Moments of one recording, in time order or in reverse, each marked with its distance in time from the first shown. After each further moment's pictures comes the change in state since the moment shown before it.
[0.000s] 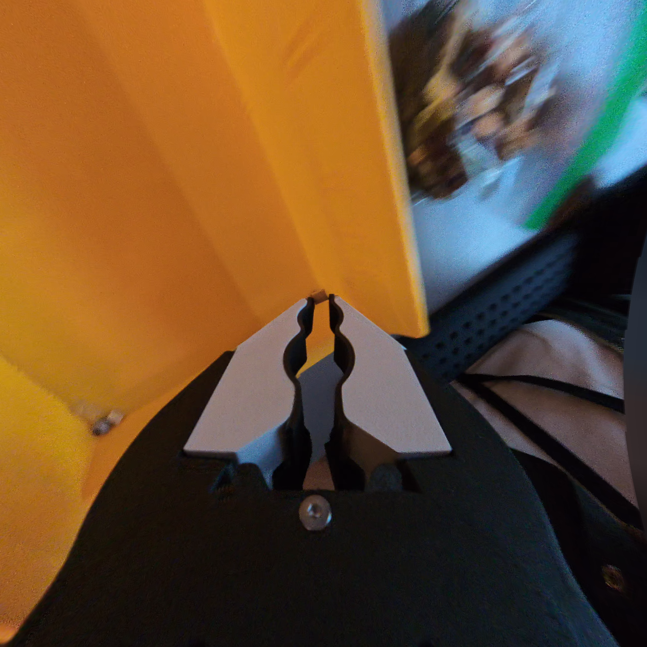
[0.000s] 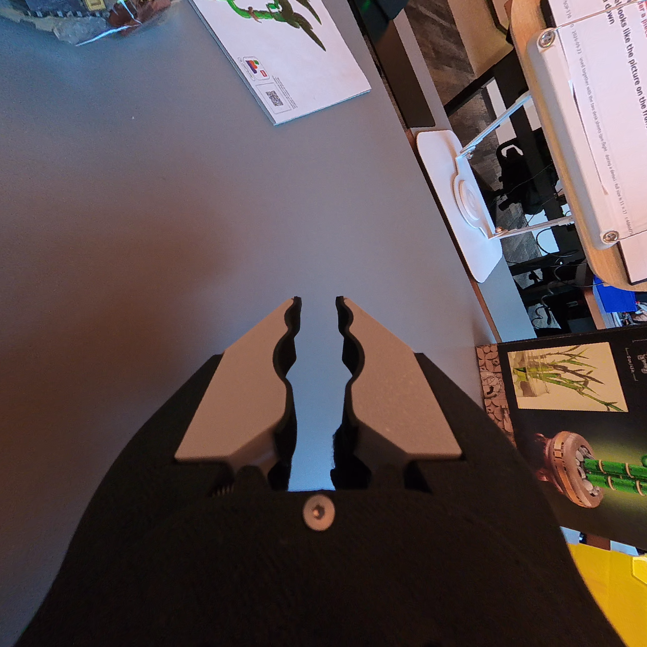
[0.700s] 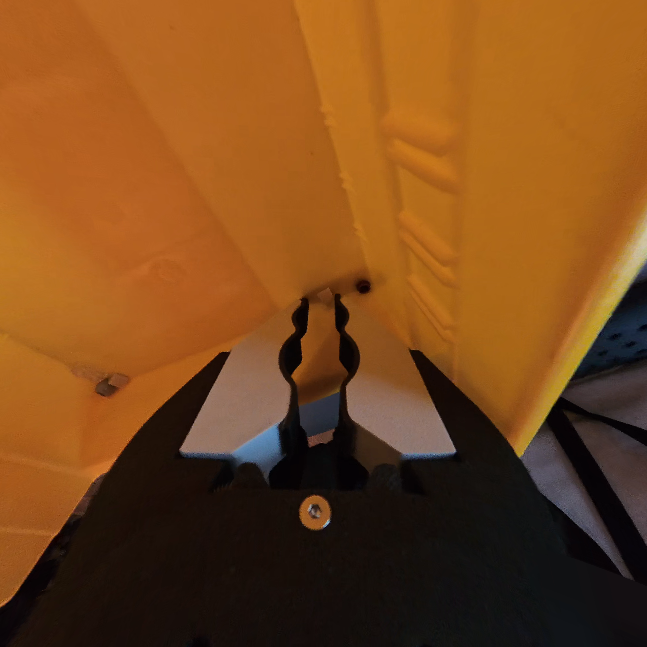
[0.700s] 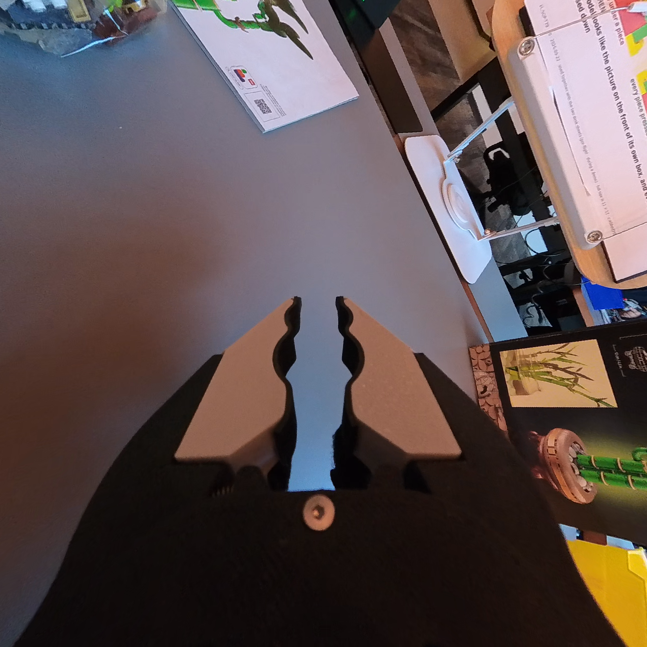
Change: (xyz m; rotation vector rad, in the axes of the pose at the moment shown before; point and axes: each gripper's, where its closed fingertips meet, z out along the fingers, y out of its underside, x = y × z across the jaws) left arm -0.024 0.034 0.049 -0.340 -0.283 -0.056; right arm 0.005 -0.002 0.000 0.013 0.029 0.009
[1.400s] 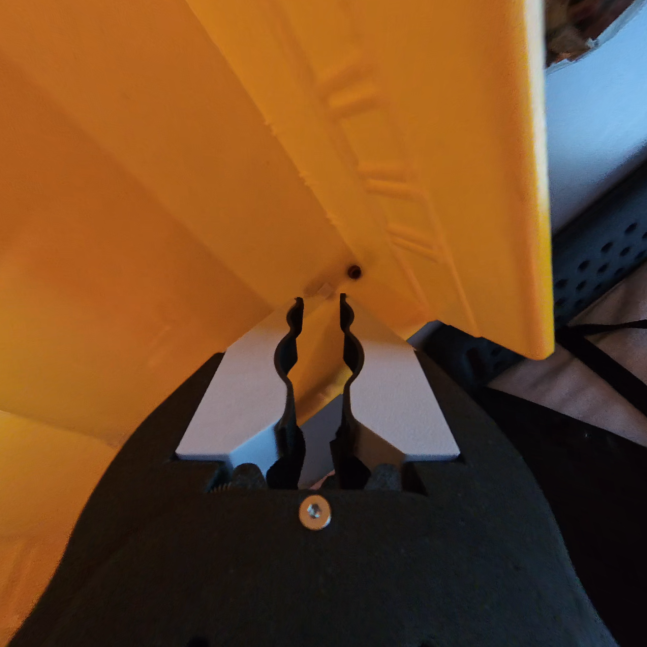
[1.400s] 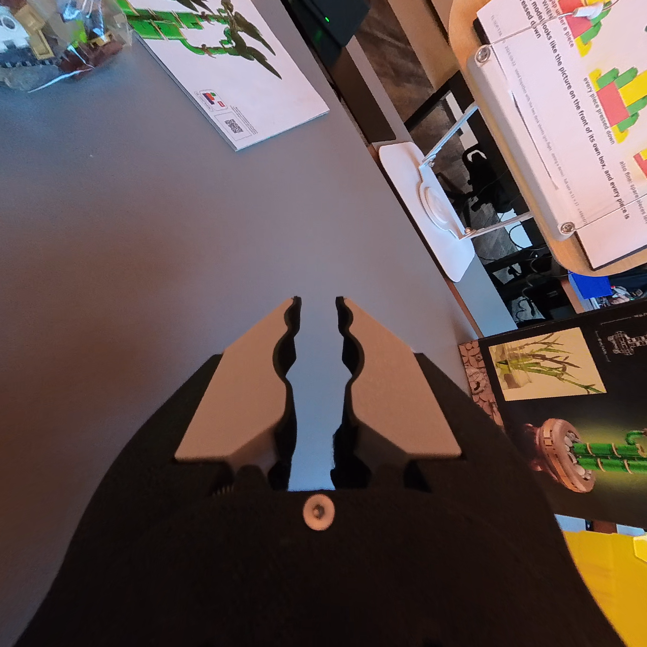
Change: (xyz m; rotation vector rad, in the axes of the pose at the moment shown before) left arm 0.001 -0.001 -0.009 0.132 0.157 0.290; right arm 0.013 -0.004 0.001 0.033 0.053 0.056
